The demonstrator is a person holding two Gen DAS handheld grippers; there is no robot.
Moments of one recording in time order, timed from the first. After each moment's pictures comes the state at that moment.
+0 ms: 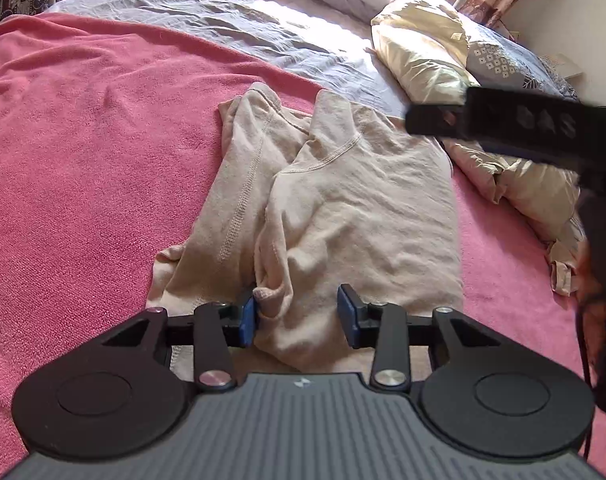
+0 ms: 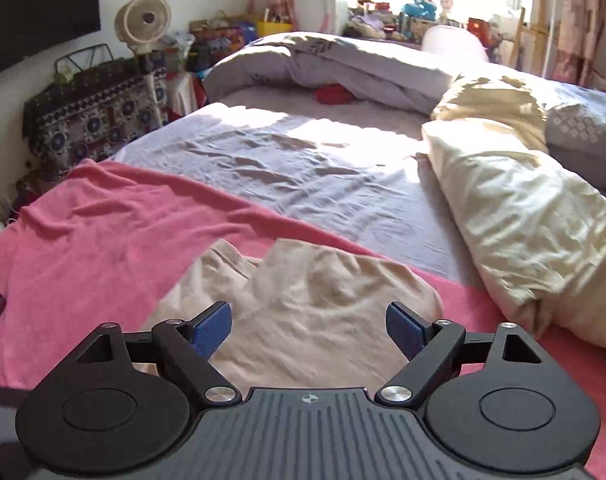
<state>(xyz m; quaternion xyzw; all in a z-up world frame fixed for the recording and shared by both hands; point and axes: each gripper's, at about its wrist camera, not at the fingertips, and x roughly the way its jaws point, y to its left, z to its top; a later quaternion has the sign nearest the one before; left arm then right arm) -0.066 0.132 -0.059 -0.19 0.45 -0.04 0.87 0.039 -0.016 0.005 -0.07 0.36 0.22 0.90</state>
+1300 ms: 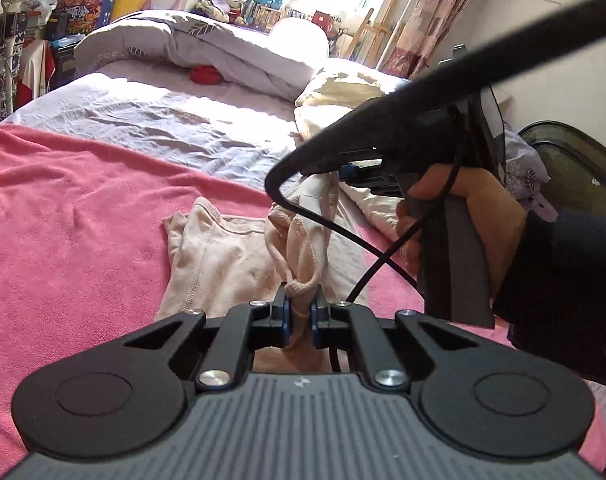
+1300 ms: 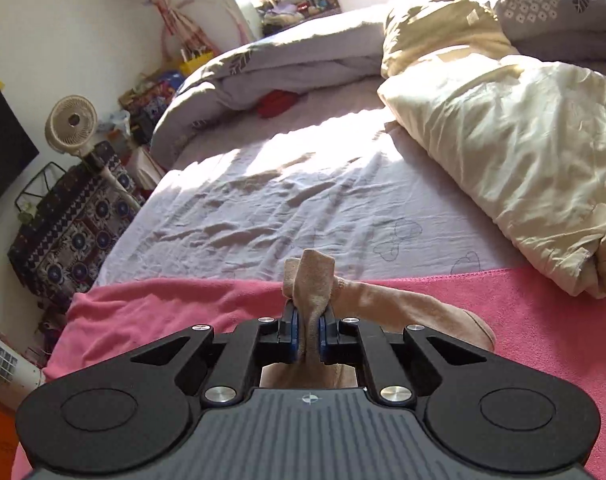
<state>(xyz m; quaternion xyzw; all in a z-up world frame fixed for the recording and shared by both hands) -0.100 0.128 0.009 -0.15 0.33 -0.10 0.93 0.110 -0.042 0.010 0.15 0.40 0.18 0.89</state>
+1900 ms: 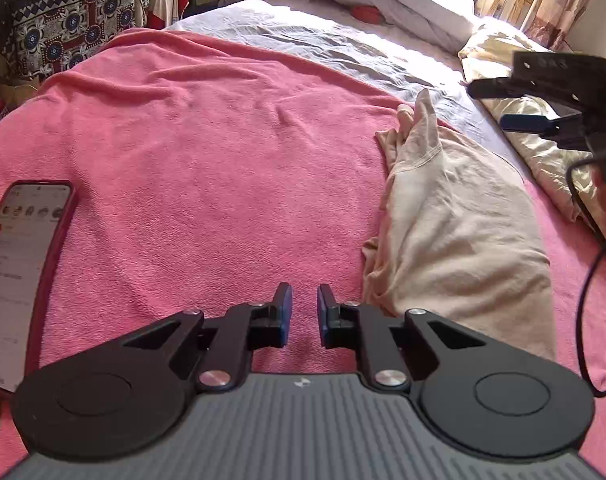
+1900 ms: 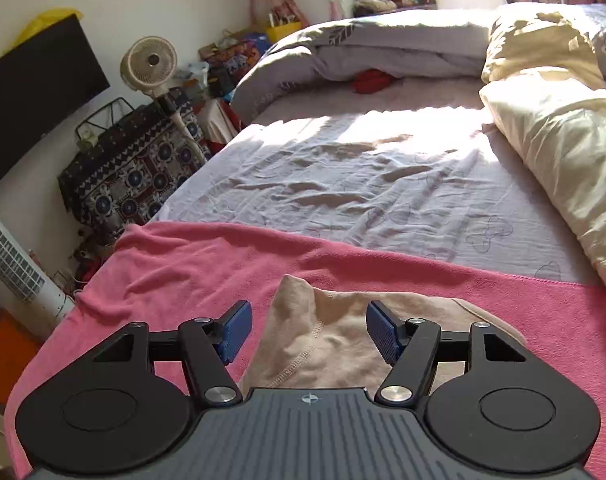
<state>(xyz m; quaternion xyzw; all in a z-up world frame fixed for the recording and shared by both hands) -0.138 0.209 -0.032 -0.15 0.43 0.09 0.89 0.062 -0.006 0.008 0.04 0.39 0.28 0.87</state>
